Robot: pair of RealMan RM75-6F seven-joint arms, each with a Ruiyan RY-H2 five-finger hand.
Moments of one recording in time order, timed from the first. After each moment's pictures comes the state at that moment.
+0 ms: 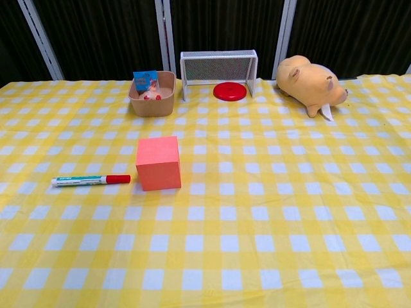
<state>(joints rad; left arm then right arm) -0.25 -1.28 -0.09 -1.76 1.27 1.29 0.40 0.07 -1.07 -0.01 -1.61 -1.60 1.48 0.15</state>
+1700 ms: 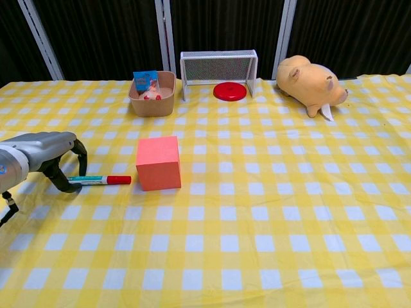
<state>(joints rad) -0.65 -1.68 -0.22 -1.48 0.63 1.12 0.80 0.07 -1.05 -0.01 -1.61 -1.61 1.47 0.20</state>
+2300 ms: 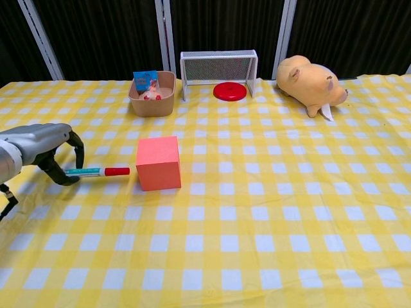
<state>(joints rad) -0.65 -1.64 -0.21 -1.53 0.66 1.17 0.76 0.07 -1.05 -0.01 -1.61 -1.61 1.47 0.20</state>
